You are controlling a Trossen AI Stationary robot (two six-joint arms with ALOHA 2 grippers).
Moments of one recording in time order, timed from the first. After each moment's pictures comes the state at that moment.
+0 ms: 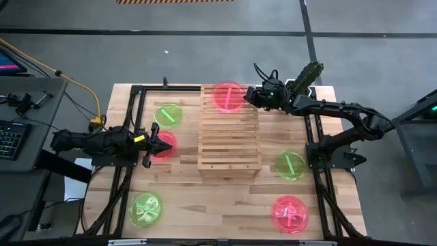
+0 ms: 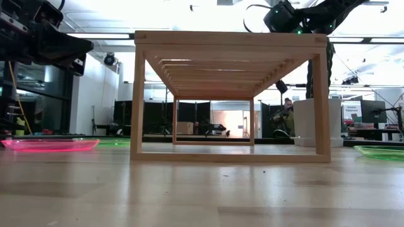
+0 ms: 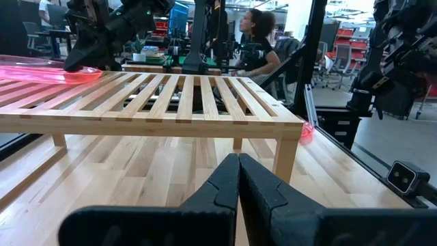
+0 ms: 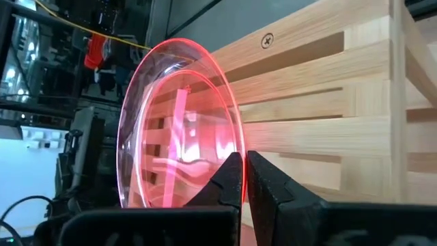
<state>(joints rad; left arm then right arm) -0.07 0.02 0.01 0.01 0.01 -0.05 -0.52 1.36 0.84 0.03 0.01 1.15</state>
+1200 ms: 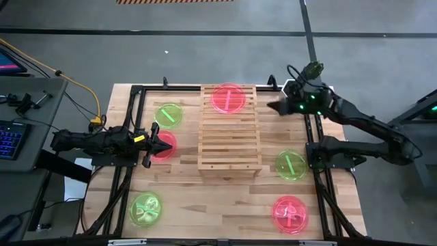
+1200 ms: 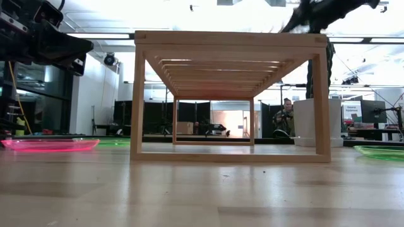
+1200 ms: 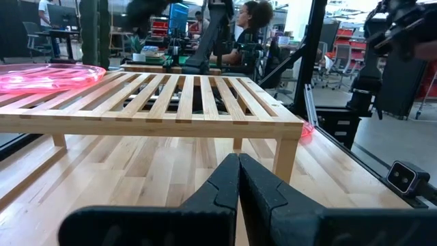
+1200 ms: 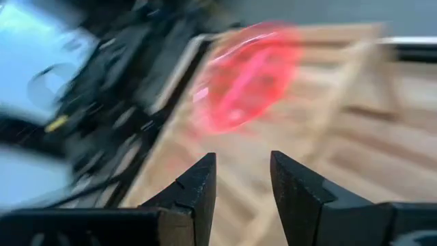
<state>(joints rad) -0.07 0.02 0.01 0.01 0.01 -0.05 -0.52 0.82 0.84 -0.45 -0.18 0.76</state>
